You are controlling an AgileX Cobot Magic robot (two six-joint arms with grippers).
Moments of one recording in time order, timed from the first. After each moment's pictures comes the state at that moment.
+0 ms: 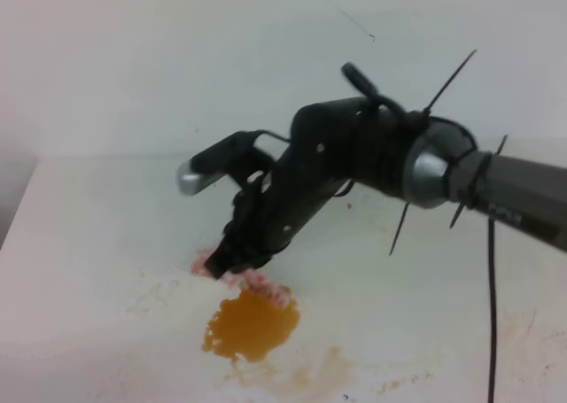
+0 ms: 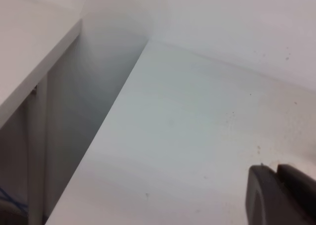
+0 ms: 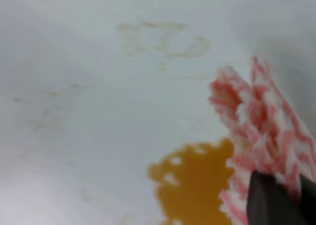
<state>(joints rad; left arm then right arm) 0.14 -0.01 0.00 -0.11 0.31 -0.27 0.73 2.18 -1.79 0.33 0.81 -0.33</state>
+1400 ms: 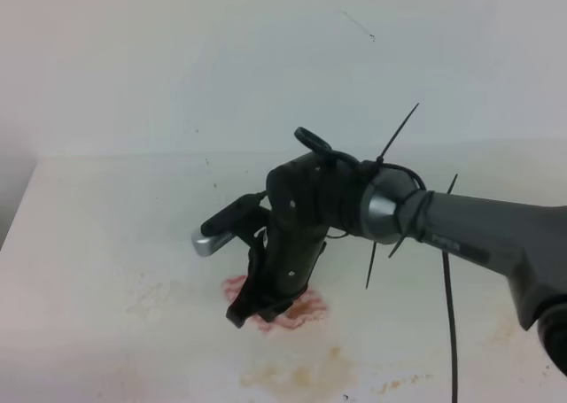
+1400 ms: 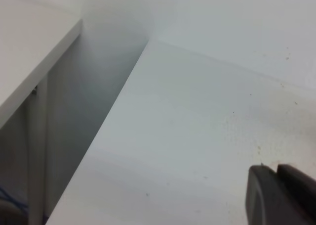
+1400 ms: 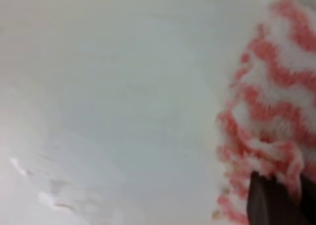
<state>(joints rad) 0.14 0.00 0.00 -0.11 0.31 -0.27 0.75 2.30 -1.84 0.16 0.90 -0.19</state>
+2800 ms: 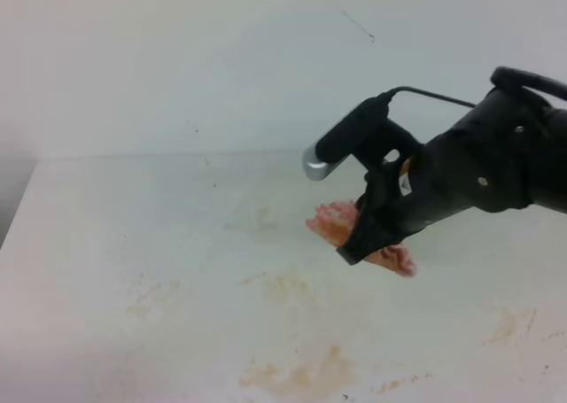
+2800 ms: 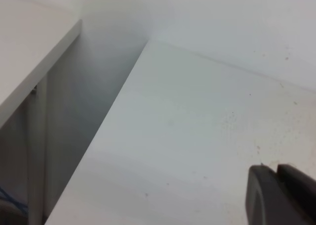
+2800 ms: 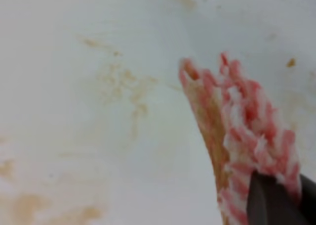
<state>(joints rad) 0.14 0.00 0.00 -0.11 0.31 -0.27 0.66 1.77 -1.34 -0.16 0.61 -0.08</state>
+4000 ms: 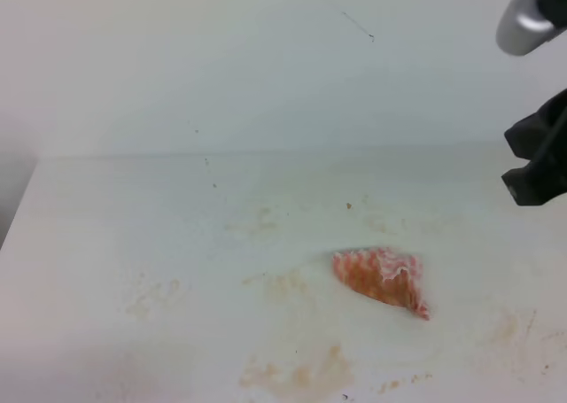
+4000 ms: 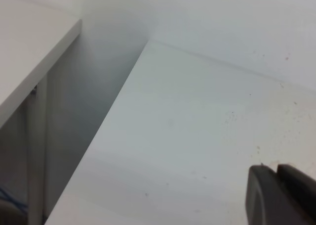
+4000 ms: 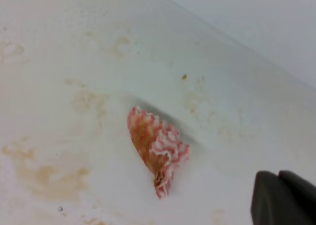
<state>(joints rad) 0.14 0.00 0.00 -0.11 0.31 -0.27 0.66 1.23 -1.30 -0.23 0.89 0.04</state>
